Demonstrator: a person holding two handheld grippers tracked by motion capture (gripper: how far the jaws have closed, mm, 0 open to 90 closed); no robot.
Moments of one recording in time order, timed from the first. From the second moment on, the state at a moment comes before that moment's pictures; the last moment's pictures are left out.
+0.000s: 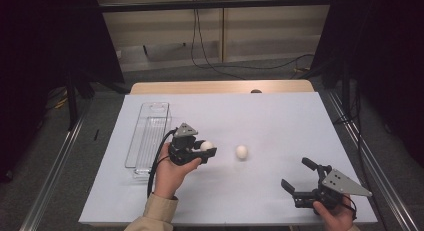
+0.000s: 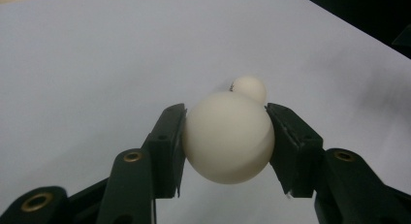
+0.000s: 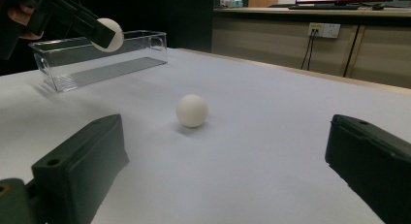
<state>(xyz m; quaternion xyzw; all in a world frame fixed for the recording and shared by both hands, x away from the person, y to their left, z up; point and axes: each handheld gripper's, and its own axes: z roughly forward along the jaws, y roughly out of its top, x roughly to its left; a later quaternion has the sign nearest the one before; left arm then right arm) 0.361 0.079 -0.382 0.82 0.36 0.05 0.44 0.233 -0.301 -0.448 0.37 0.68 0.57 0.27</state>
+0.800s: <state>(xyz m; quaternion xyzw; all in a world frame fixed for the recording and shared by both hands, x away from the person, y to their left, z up) 0.367 0.094 -0.382 0.81 0.38 0.06 0.44 0.233 -0.302 -0.448 0.37 0.68 0.57 0.27</state>
